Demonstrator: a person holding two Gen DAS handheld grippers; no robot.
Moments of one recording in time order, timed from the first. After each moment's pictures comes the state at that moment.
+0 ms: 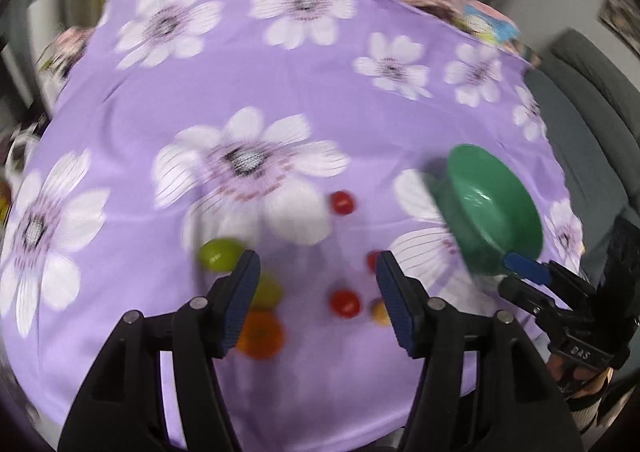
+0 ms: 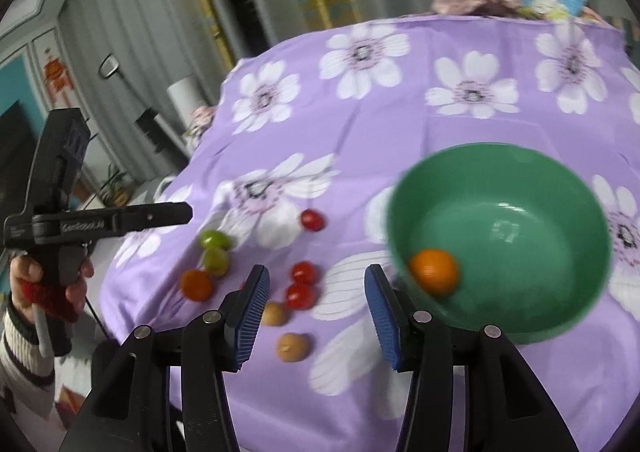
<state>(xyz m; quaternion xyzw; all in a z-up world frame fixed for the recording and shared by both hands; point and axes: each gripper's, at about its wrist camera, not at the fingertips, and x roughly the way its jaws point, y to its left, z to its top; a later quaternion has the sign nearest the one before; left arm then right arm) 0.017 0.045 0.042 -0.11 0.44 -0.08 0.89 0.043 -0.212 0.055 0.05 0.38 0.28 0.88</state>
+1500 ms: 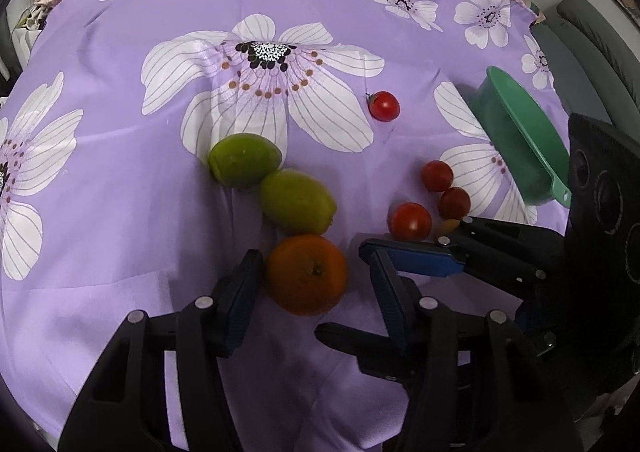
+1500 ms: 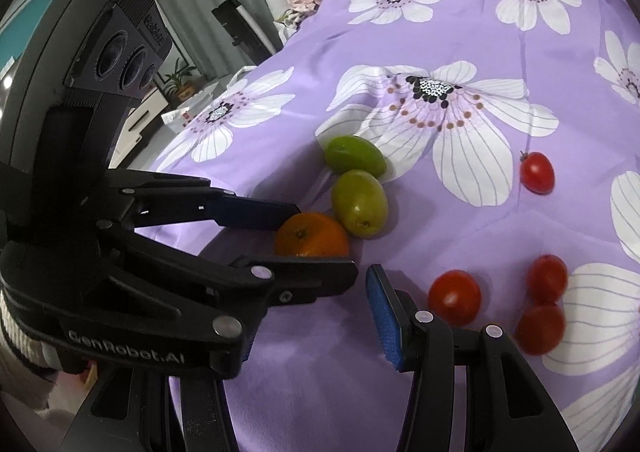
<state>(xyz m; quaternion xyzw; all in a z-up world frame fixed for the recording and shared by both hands) 0.013 0.066 -0.030 -0.10 0.52 -0.13 0.84 0.054 -0.052 -0.012 -0.05 0.46 0.42 0.78</state>
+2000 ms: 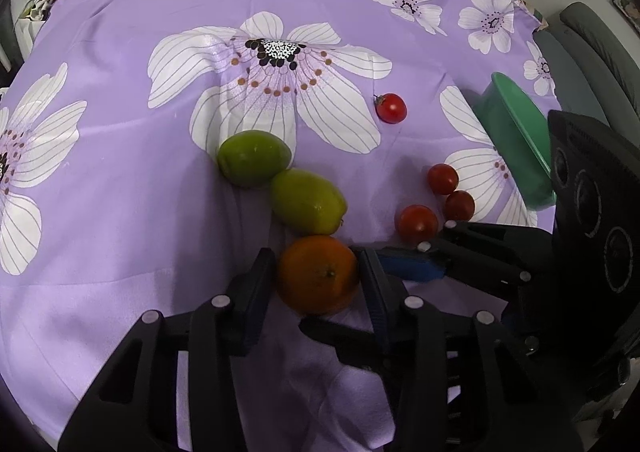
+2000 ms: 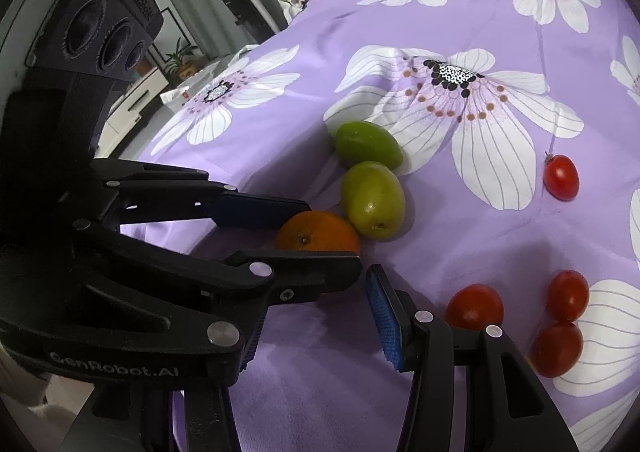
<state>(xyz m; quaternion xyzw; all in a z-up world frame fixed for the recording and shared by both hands) 0.011 0.071 -0.032 -0.11 0.52 -0.12 0.84 0.059 -0.037 -0.022 -0.07 0.49 0.42 0.76</state>
